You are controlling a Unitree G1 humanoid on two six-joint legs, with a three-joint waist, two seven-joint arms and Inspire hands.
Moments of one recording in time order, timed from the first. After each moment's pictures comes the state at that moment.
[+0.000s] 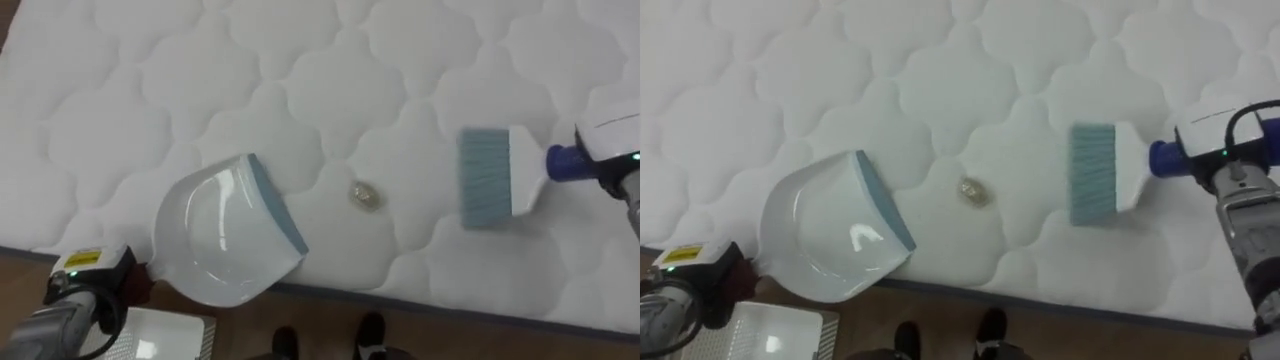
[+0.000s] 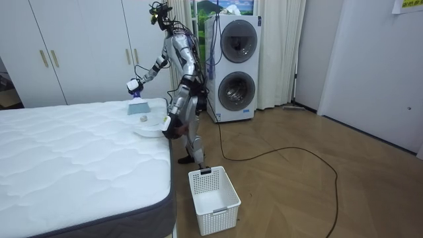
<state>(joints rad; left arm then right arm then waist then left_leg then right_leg) -0.16 0.67 -0.40 0.77 0.78 0.03 0.07 -0.59 -0.79 0.55 1.11 -1.27 0.05 -0.48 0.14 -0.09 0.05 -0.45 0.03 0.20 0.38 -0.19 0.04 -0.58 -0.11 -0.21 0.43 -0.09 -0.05</state>
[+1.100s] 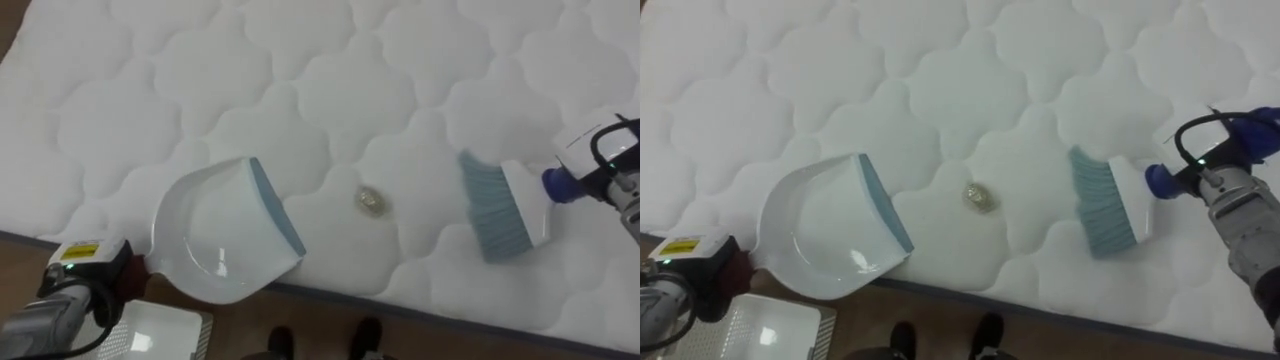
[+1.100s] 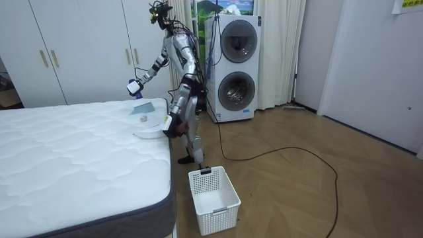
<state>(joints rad) -0.17 0.69 -0.40 0.81 0.78 -0.01 0.07 -0.52 -0.83 0.66 0.97 -1.38 0.11 -0.33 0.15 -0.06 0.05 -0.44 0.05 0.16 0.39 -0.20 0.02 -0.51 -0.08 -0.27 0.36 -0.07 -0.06</state>
